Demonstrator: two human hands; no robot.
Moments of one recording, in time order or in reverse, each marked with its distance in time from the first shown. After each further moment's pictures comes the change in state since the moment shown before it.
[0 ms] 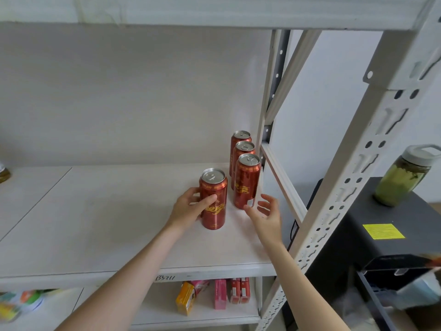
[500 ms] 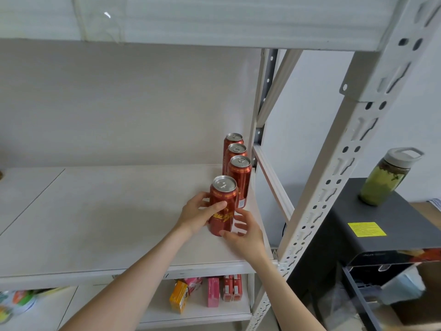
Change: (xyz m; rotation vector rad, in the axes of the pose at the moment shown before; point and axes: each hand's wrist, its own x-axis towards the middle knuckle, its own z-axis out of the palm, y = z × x) left_hand -0.014 0.008 0.033 0.019 -0.095 -0.009; right_hand -0.040 0.003 0.003 -0.183 -0.226 -0.027
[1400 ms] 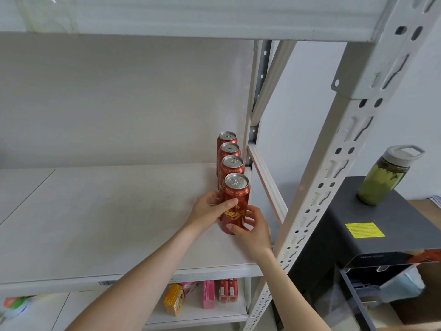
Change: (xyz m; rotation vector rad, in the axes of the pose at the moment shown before) left_hand 0.028 -0.003 0.042 -0.057 -0.045 0.029; right_hand 0.022 0.010 -0.029 0.060 0.082 0.017
